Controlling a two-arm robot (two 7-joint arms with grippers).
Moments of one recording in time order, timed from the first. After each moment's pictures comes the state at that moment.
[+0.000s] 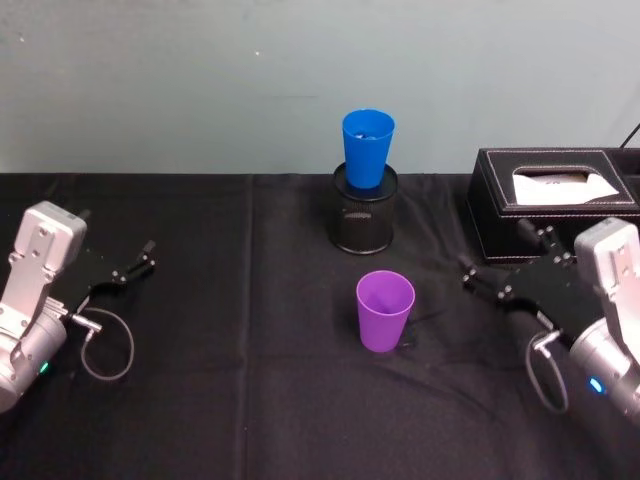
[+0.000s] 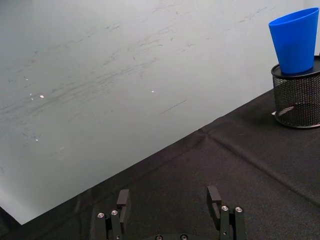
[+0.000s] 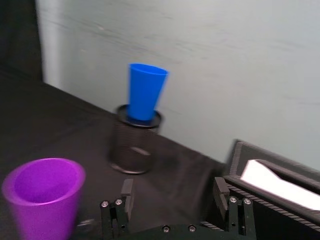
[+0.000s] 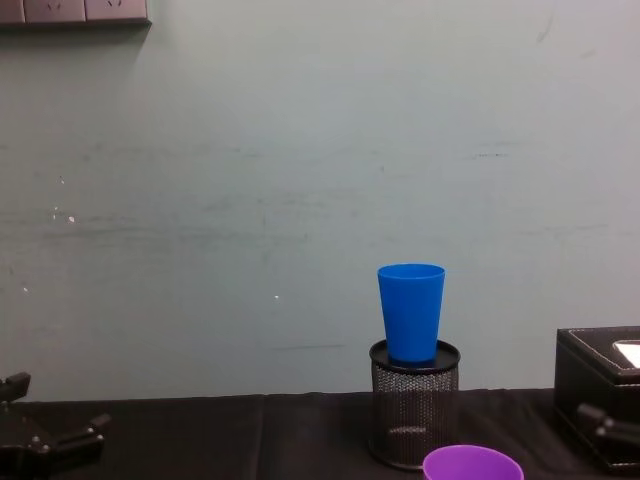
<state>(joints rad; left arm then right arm) -0.20 0.60 0.45 -1.41 -0.25 -0.12 0.03 0.13 0.61 -0.42 -1.50 0.30 -0.19 0.07</state>
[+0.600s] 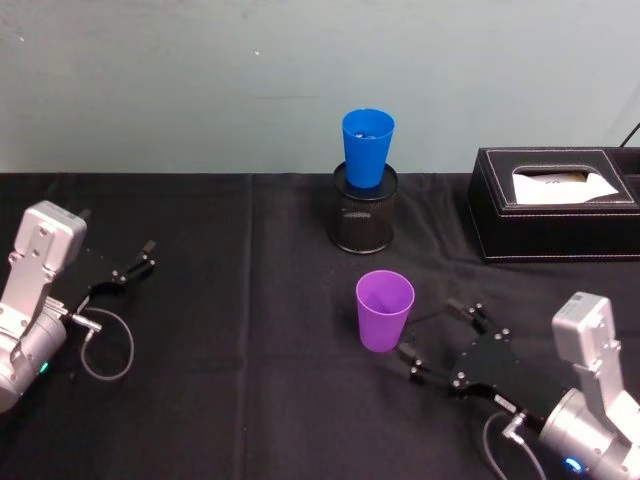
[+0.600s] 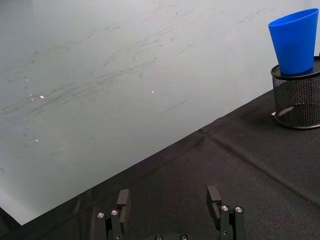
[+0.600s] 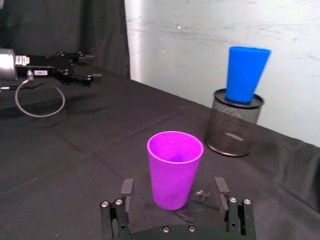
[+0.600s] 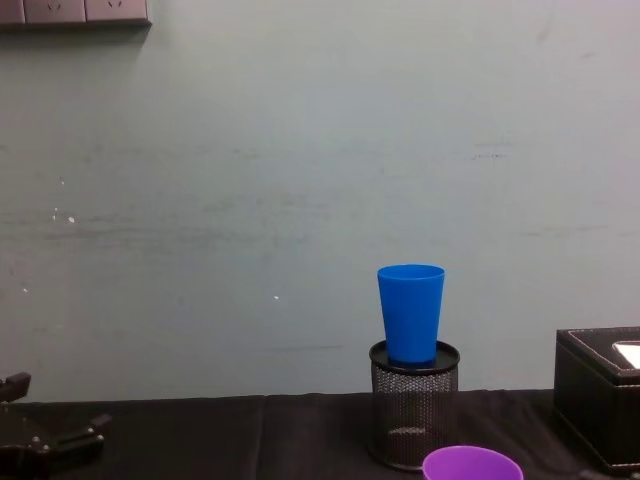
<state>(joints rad) -0.20 0.60 0.45 -1.41 -0.25 -0.12 0.03 0.02 0.62 -0.45 -1.54 0.41 -0.25 0.34</state>
